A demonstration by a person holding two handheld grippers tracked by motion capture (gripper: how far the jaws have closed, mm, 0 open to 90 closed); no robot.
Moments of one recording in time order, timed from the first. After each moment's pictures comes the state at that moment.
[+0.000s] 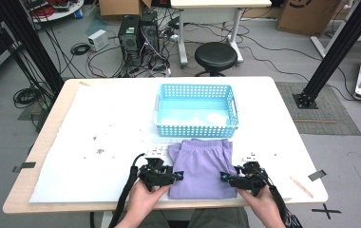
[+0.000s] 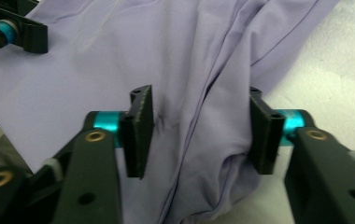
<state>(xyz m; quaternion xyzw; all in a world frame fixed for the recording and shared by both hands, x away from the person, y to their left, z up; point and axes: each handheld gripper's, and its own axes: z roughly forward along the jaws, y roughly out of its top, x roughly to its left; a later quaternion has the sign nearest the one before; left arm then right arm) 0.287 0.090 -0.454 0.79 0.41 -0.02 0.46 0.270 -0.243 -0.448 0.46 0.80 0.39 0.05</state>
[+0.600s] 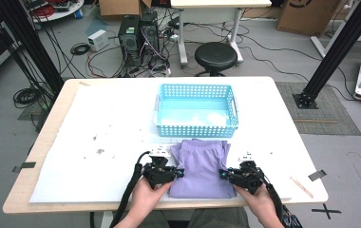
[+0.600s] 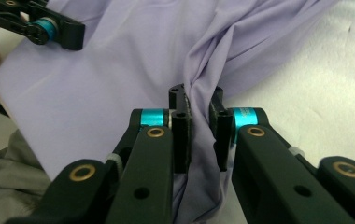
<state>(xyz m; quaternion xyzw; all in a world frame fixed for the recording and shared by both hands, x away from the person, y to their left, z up) 0.293 0.081 -0.452 0.81 0.39 -0.01 0.44 0.275 -0.236 -0.450 0.43 0.80 0.40 0.03</state>
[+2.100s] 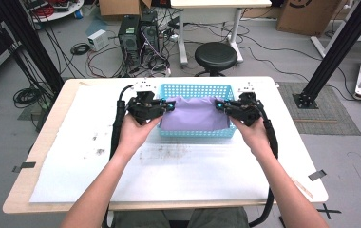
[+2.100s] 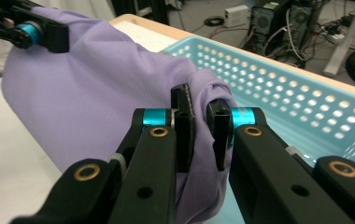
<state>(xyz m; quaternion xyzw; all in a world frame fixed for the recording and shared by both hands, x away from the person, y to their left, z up) 0.398 0.109 -0.302 0.78 0.31 0.15 0.52 0.394 -0.216 -0.311 0.36 0.78 0.49 0.15</state>
